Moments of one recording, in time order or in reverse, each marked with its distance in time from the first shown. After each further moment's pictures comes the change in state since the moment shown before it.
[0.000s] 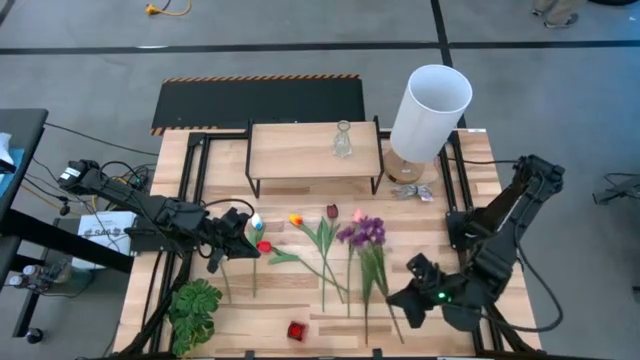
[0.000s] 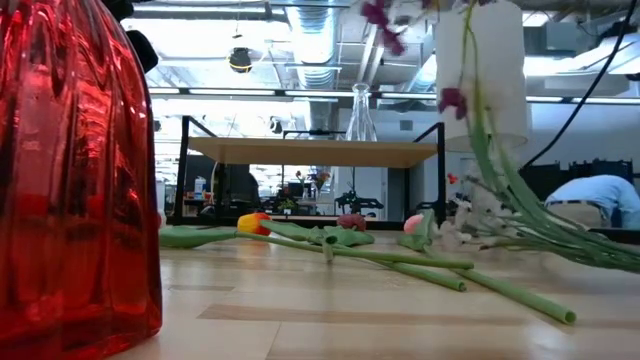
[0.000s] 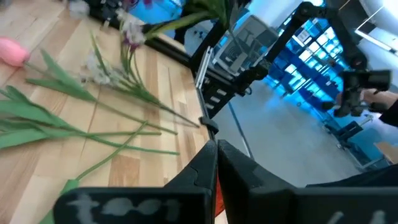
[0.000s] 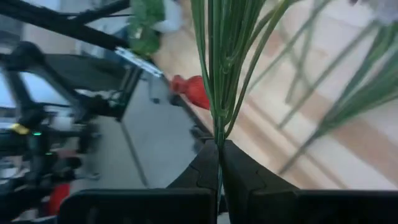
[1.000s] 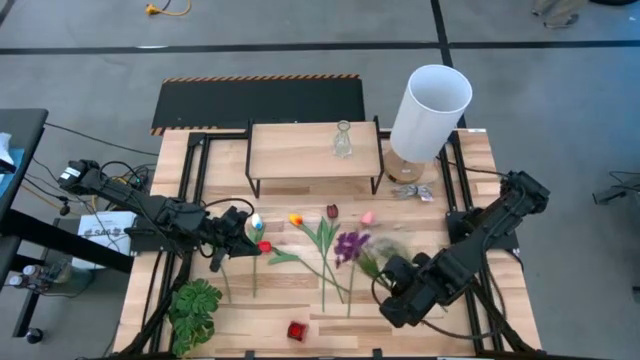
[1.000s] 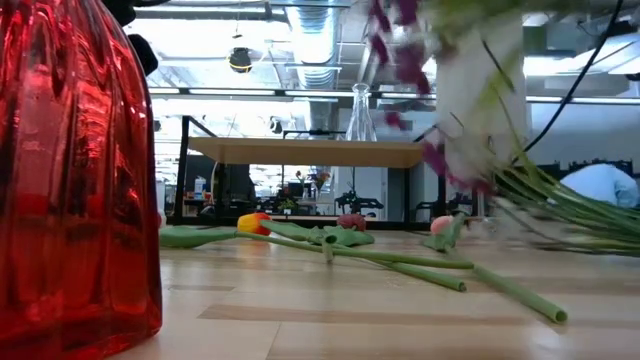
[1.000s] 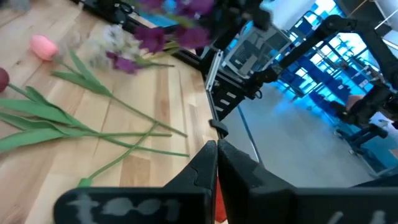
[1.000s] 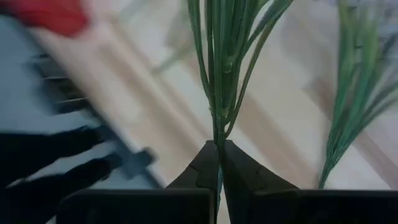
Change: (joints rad) left arm 0.000 0.000 0.000 -0.020 -0.046 0.000; right arm -0.193 0.237 0.305 -0.563 -0.433 -0.254
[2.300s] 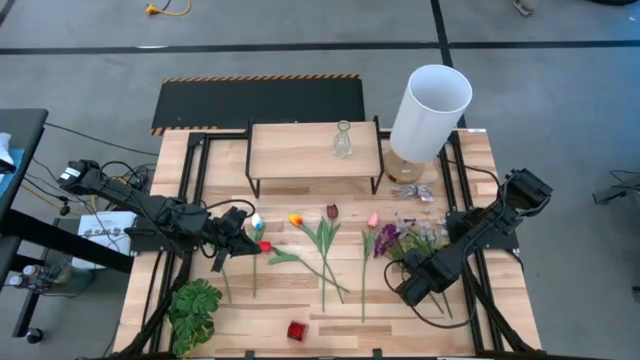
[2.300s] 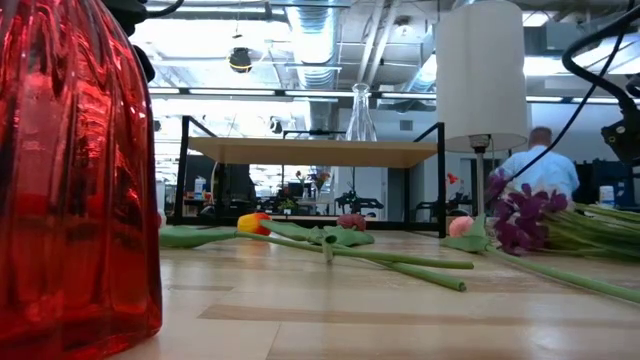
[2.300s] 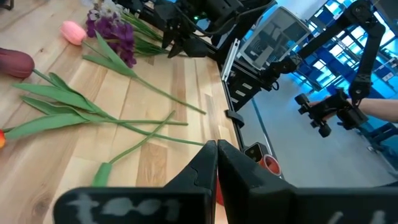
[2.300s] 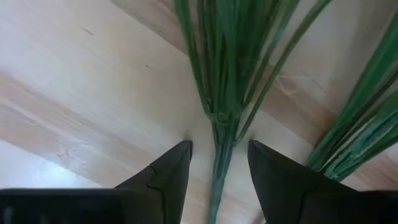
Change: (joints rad) left arm -0.001 0.000 0.001 -0.072 -0.027 0.001; right arm 0.000 -0.008 -0.694 0.342 -0.242 0.243
